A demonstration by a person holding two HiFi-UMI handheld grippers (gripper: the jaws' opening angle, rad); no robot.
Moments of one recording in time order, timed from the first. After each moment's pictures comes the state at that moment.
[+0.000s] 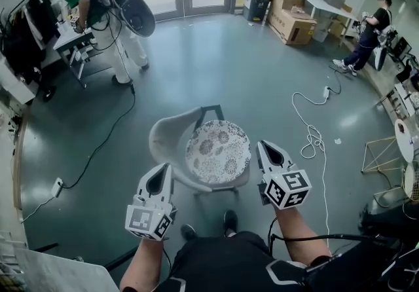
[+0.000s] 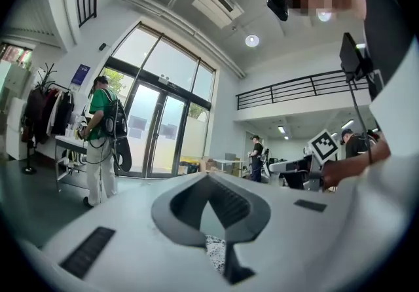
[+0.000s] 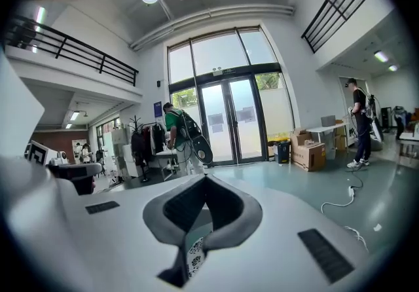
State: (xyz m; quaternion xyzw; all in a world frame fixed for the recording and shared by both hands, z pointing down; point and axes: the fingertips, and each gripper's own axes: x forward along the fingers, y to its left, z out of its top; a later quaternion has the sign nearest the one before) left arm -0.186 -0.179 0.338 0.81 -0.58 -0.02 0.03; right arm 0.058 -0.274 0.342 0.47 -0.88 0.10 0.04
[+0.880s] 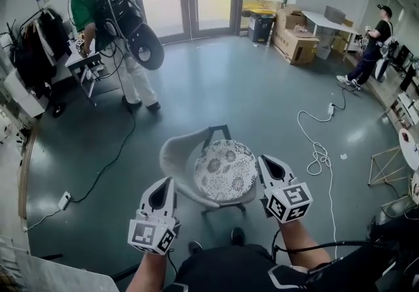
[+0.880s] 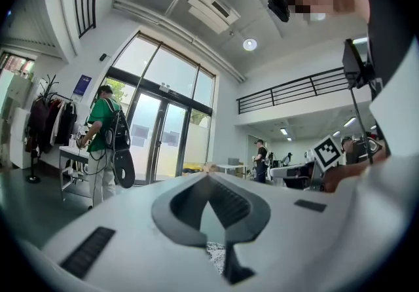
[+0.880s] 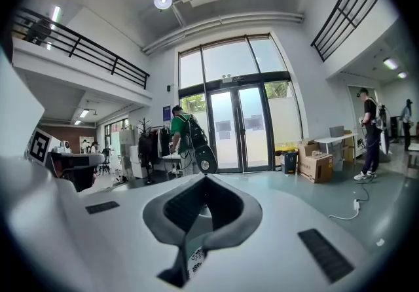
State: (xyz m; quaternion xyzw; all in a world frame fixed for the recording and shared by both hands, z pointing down) left arm -0.195 -0.156 0.292 0.80 -0.60 -0.03 0.01; right arm 0.042 -0.254 0.307 0.45 -0.89 0.06 0.03
